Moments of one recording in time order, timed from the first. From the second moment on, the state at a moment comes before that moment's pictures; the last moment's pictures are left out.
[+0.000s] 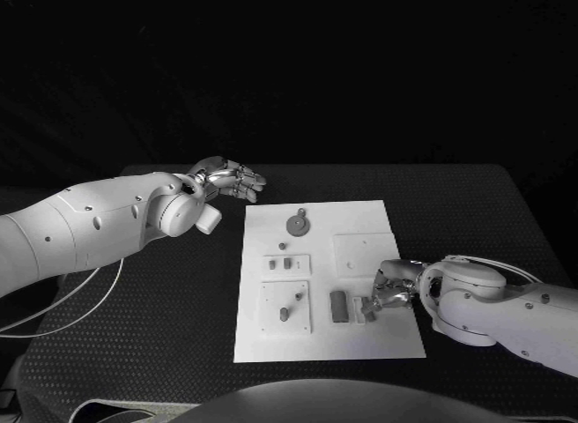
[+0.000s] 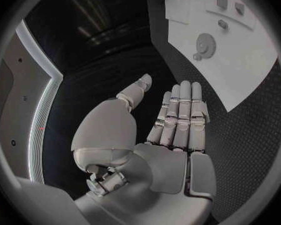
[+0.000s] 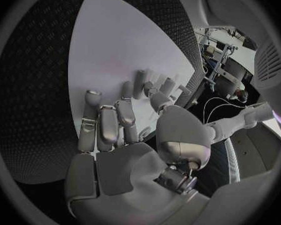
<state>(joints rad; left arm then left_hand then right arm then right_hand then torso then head) 1.25 -0.70 -0.17 1.15 -0.26 -0.14 0.11 1.07 -0.10 0.49 -0.24 0.05 0.79 0.20 0.33 0.46 1.09 0.15 0.11 0.19 0.93 0.09 0.56 0.62 0.01 0.93 -0.01 0.06 0.97 1.05 -0.90 -0.19 1.65 -1.39 -0.05 -0.46 0.88 -0.10 0.51 -0.29 0.04 1.13 0.05 0.24 0.79 1.28 -0.06 1.27 1.24 1.32 -0.14 1.51 1.08 0.25 1.11 -0.03 0.88 1.31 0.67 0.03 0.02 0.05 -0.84</state>
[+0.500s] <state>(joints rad) 1.25 -0.70 -0.17 1.15 -0.26 -0.14 0.11 1.07 -0.10 0.49 -0.24 0.05 0.79 0.20 0.33 0.46 1.08 0.16 0.11 0.19 0.93 0.09 0.56 0.62 0.01 0.93 -0.01 0.06 0.97 1.05 -0.92 -0.19 1.63 -1.39 -0.05 -0.44 0.88 -0.12 0.51 -0.29 0.05 1.13 0.05 0.25 0.81 1.27 -0.05 1.25 1.22 1.31 -0.13 1.51 1.06 0.26 1.11 -0.03 0.88 1.31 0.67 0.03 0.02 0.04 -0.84</state>
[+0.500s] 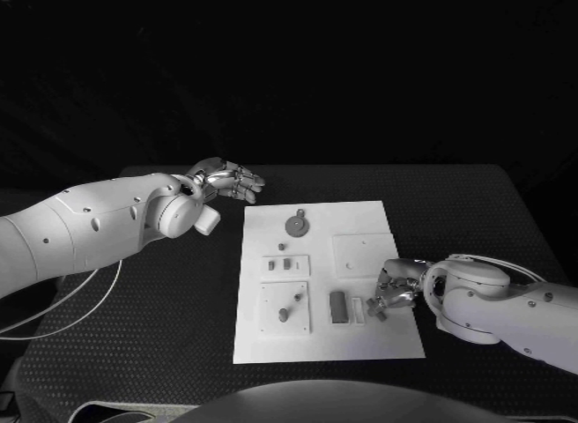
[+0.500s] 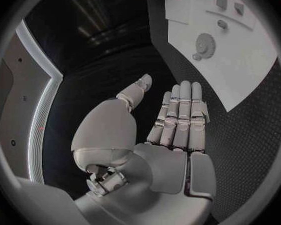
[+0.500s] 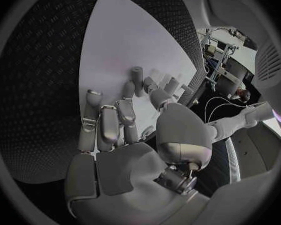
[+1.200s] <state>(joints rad) 1.25 -0.70 -0.17 1.15 -0.26 -0.14 0.11 1.07 -0.10 0.49 -0.24 0.05 0.79 0.20 0.33 0.46 1.08 0.15 0.11 0.19 0.93 0.09 0.56 0.62 0.01 0.93 -0.01 0.06 0.97 1.04 -0.92 -0.19 1.70 -1.74 0.01 -0.46 0.82 -0.02 0.55 -0.26 0.05 1.12 0.04 0.22 0.82 1.18 -0.03 1.14 1.12 1.23 -0.11 1.49 0.97 0.26 1.07 0.00 0.86 1.31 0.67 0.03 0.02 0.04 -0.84</state>
